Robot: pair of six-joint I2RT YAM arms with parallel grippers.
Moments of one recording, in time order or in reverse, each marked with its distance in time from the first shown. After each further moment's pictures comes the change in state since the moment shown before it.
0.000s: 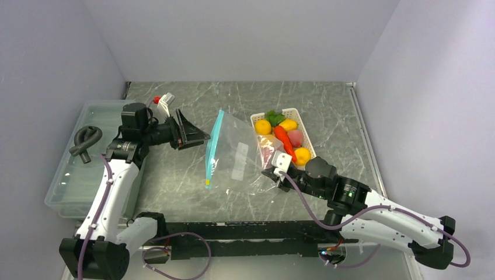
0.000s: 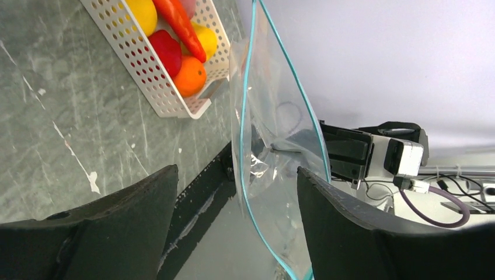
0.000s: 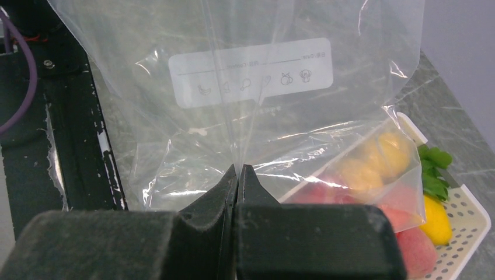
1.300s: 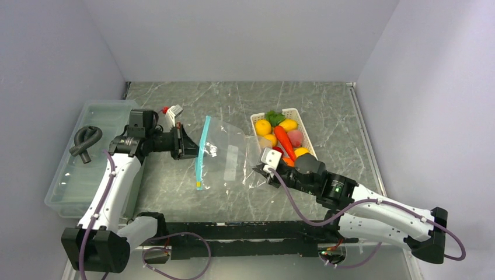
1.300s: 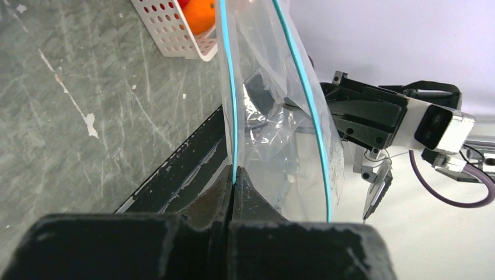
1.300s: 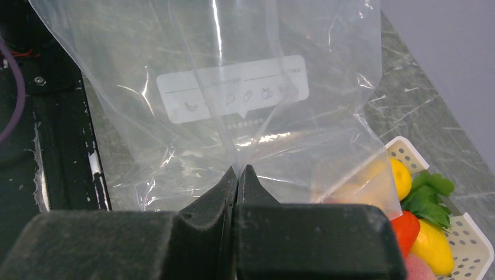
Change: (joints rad) left arm 0.001 0.060 -0.015 -0.272 0.100 0.217; right arm 0.000 0.127 0.004 0.139 -0.022 -0.023
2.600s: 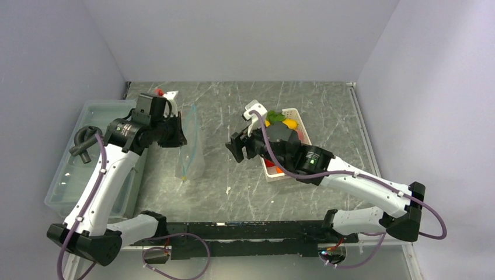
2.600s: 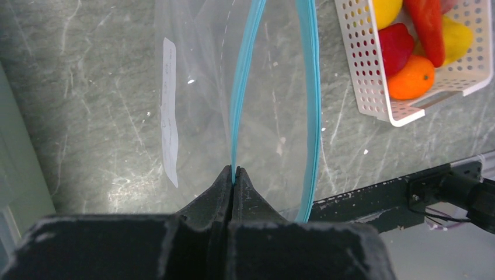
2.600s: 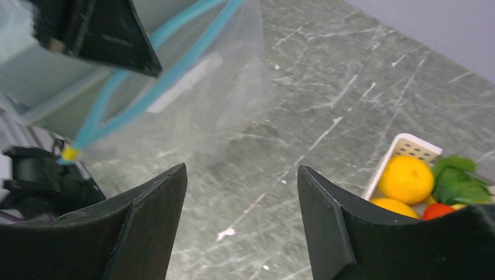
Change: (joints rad) left arm -0.234 0.077 0.408 -0.368 -0.949 0.163; right arm -0.001 0.386 0.454 -0.069 0.269 0.385
